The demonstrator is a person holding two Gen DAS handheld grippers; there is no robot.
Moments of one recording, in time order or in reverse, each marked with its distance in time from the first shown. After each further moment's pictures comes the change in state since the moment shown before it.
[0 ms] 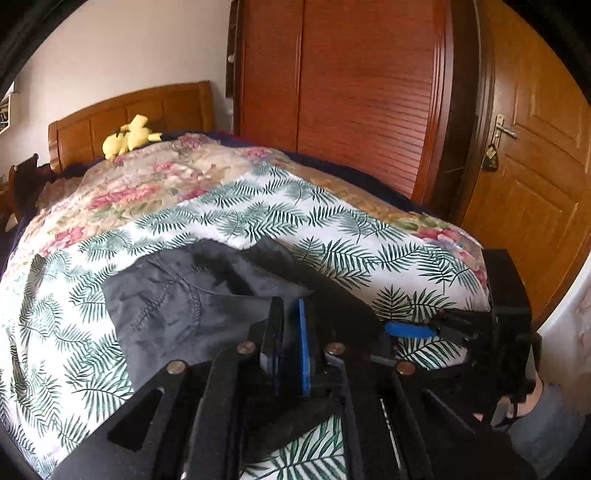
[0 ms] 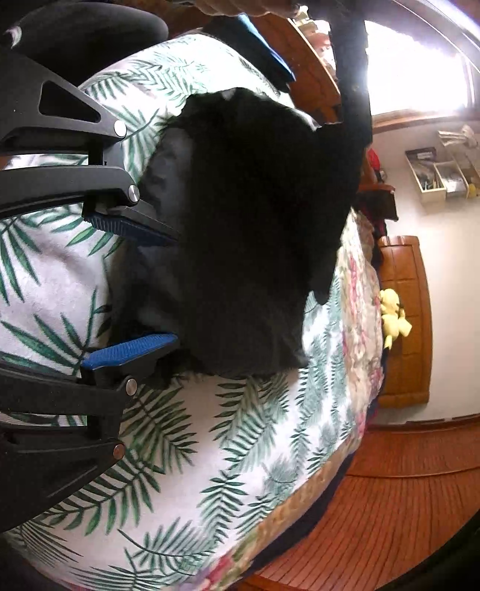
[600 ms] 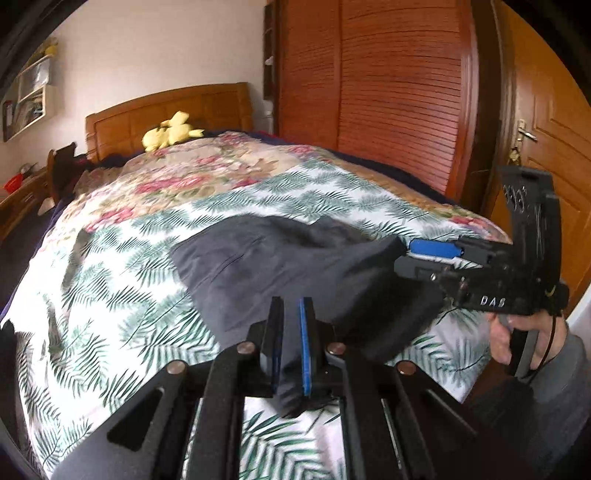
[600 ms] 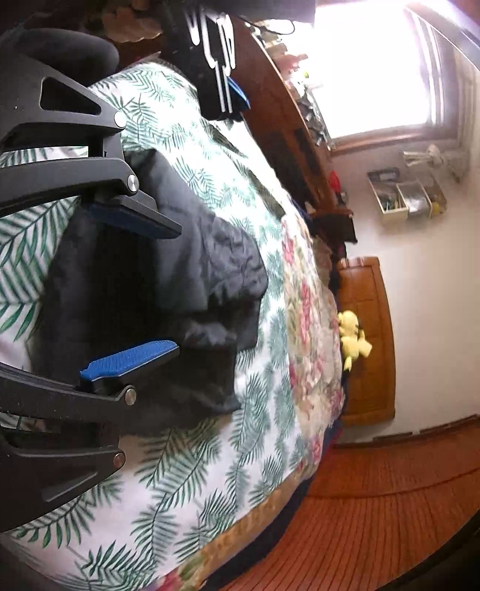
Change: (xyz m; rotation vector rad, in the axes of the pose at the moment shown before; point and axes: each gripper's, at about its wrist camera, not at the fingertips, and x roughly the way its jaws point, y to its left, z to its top) left arm -0.056 0.072 -0.067 -0.053 -0.006 0.127; right arm -0.006 0.054 0.063 0.005 -0.143 0.088
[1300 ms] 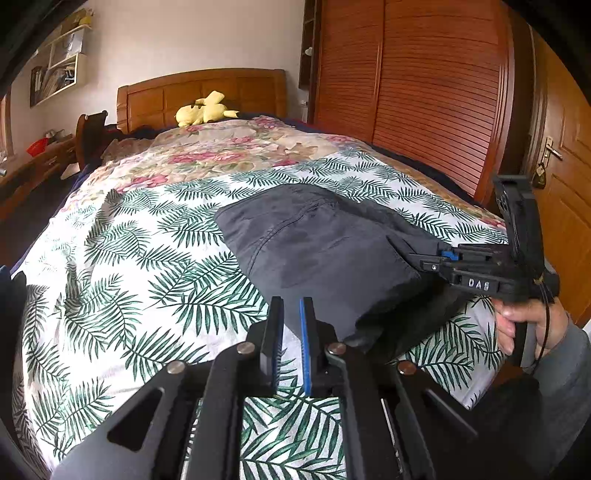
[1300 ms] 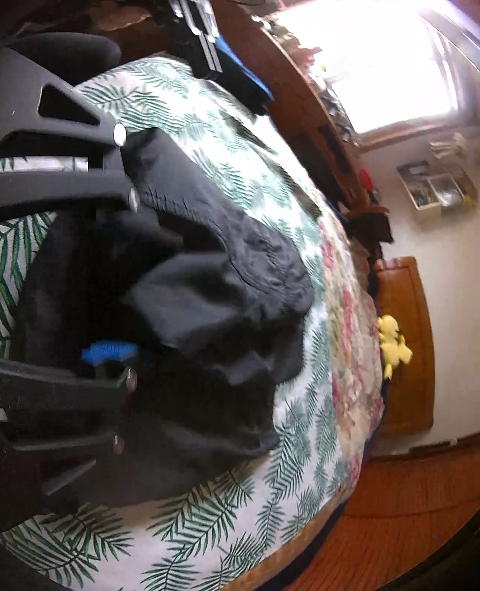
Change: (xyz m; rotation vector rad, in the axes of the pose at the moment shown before) left arm -0.005 0.051 -0.037 -0.103 0.027 0.059; right arm 0.070 0.013 -0.009 0.021 0.161 0.028
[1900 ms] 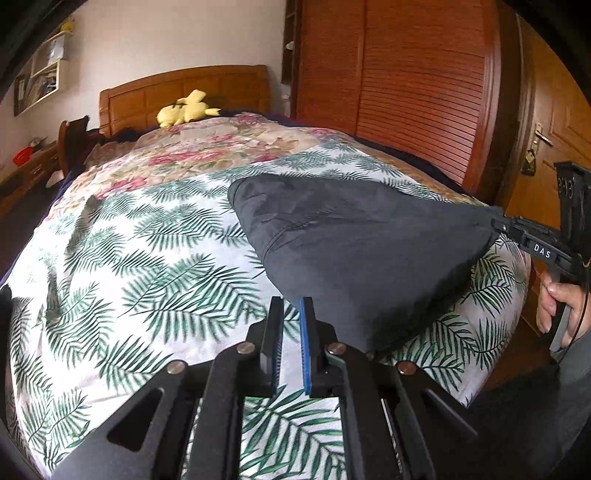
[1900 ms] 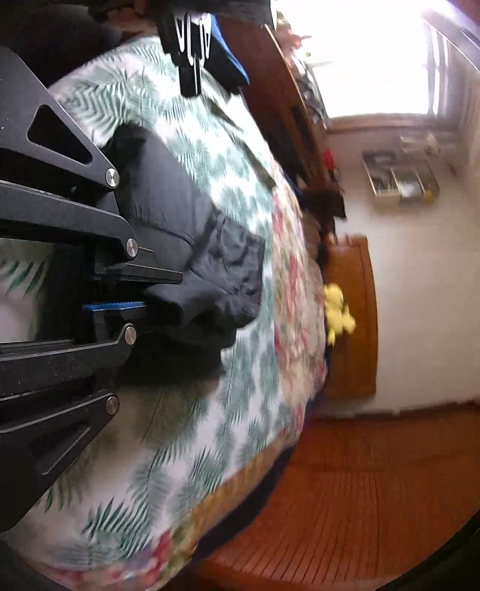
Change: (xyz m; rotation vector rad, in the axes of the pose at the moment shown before) left arm 0.023 -0.032 0.006 0.060 0.016 -0.048; right arm -0.106 -0.036 -0.024 -0.018 -0.223 -0.207
